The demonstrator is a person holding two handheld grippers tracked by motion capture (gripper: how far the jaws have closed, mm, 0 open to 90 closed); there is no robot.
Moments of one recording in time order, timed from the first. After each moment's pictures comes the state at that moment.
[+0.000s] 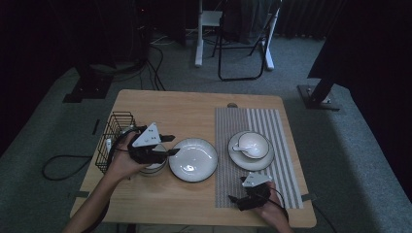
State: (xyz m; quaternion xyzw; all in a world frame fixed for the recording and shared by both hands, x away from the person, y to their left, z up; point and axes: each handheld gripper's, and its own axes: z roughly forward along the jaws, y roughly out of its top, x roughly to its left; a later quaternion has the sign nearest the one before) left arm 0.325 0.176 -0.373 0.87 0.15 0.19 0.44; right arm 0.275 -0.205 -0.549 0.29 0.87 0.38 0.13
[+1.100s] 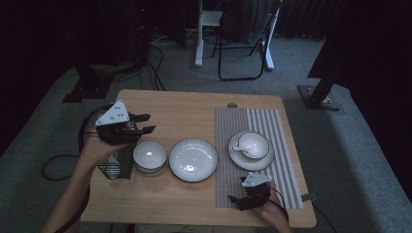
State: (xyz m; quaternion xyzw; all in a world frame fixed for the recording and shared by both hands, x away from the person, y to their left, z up) left arm 0.341 0.239 -0.315 0.84 0.19 0.23 0.45; right arm 0.275 -0.205 -0.549 0.29 0.87 0.38 0.13
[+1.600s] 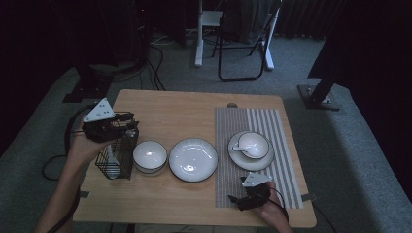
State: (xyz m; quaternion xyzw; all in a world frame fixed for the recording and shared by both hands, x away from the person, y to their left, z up) left arm 0.353 0.278 -0.336 0.83 0.25 0.25 0.42; right arm 0.275 -0.205 -0.549 0.29 0.87 0.38 0.13
